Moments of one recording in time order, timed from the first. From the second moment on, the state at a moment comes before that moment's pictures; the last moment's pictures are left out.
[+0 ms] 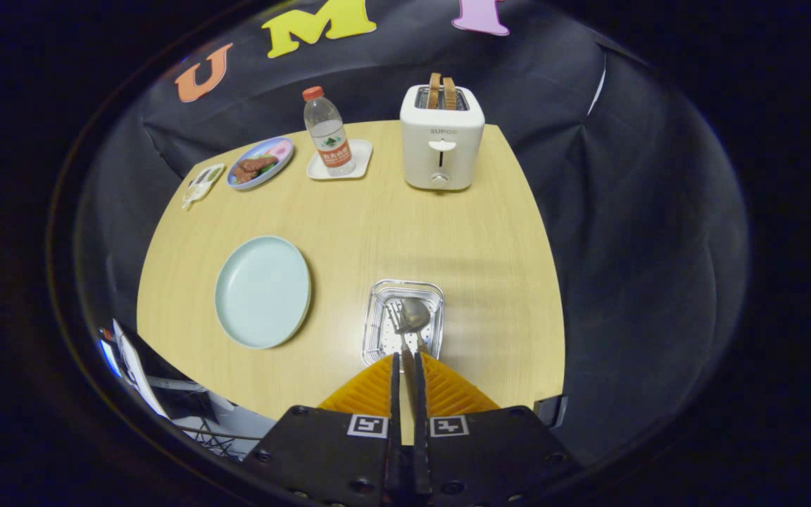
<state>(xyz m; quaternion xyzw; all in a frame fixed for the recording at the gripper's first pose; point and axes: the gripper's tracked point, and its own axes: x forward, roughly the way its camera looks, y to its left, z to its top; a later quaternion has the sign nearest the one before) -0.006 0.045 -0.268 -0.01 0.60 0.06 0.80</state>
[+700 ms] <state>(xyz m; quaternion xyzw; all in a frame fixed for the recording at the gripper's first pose) 0.046 0.072 -0.182 0.02 0.42 0.05 0.90</state>
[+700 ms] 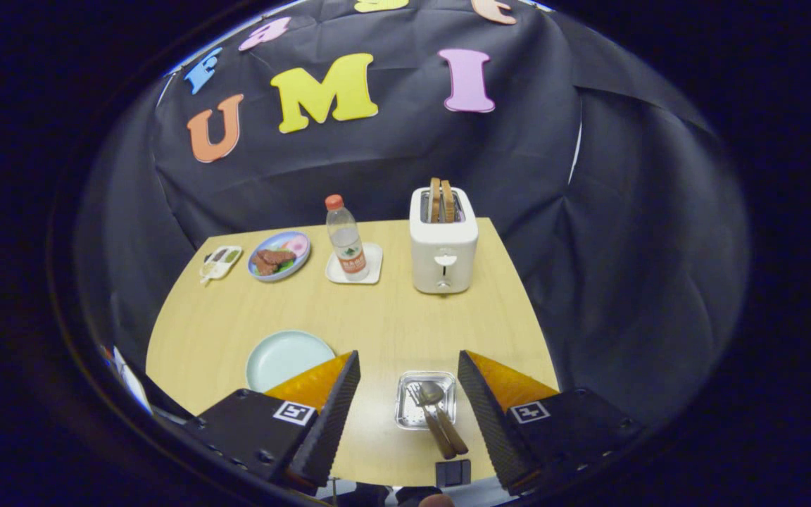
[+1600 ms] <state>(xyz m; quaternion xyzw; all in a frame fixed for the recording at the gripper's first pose) 0.051 0.084 -0.153 0.05 0.37 0.06 0.93</state>
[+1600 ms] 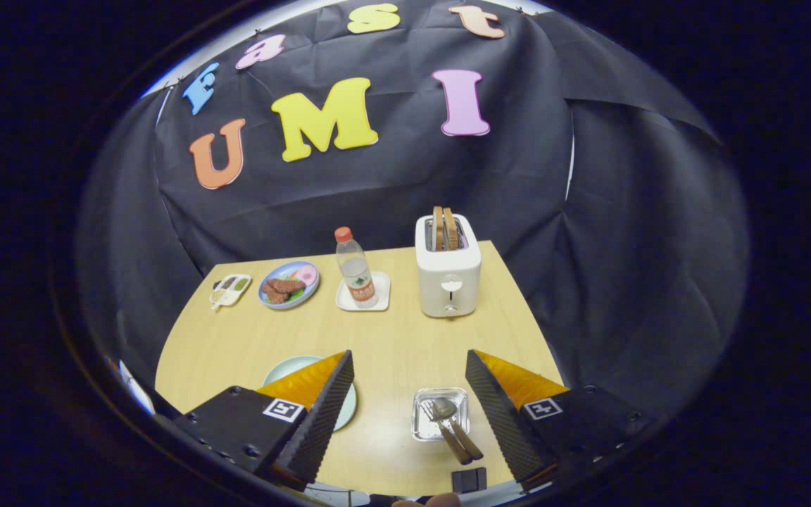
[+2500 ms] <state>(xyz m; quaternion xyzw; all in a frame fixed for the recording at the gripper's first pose) -0.005 0.100 0.040 0.04 0.10 0.06 0.99</state>
